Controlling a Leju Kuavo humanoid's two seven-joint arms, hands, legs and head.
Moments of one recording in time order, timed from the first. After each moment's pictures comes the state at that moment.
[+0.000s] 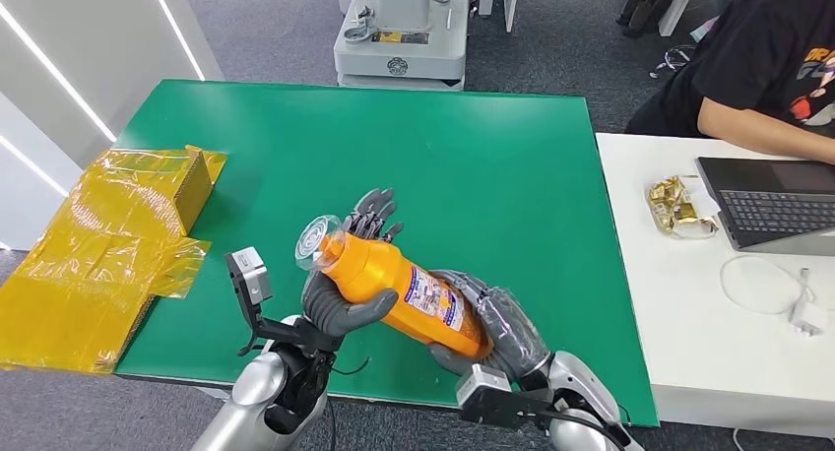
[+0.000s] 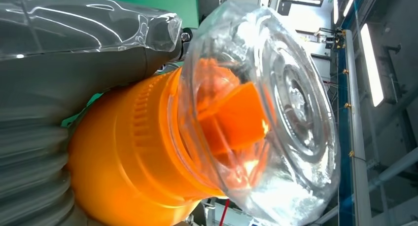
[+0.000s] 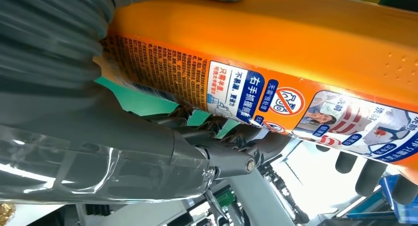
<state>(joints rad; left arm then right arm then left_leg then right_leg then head) -0.17 -0.06 -0.58 -1.57 0.43 -0.12 -0.34 -0.24 -0.21 0.57 -1.42 0.50 -0.01 -0.35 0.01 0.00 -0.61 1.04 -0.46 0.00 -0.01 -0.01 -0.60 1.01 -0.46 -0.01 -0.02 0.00</state>
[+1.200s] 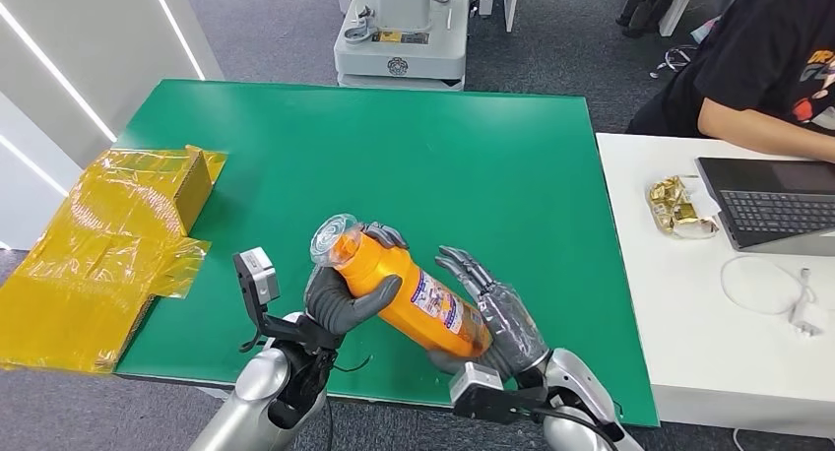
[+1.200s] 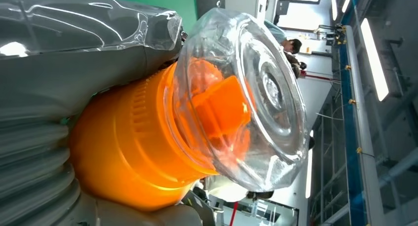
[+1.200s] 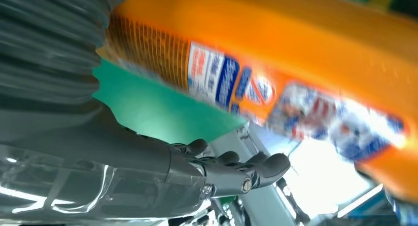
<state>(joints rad) -0.19 -0.06 -0.58 -1.53 0.40 -0.13 -0.37 -0.26 -0.21 0.59 -1.38 0.50 -0.16 -0.35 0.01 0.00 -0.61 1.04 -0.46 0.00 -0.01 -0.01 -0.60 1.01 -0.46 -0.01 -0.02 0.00</state>
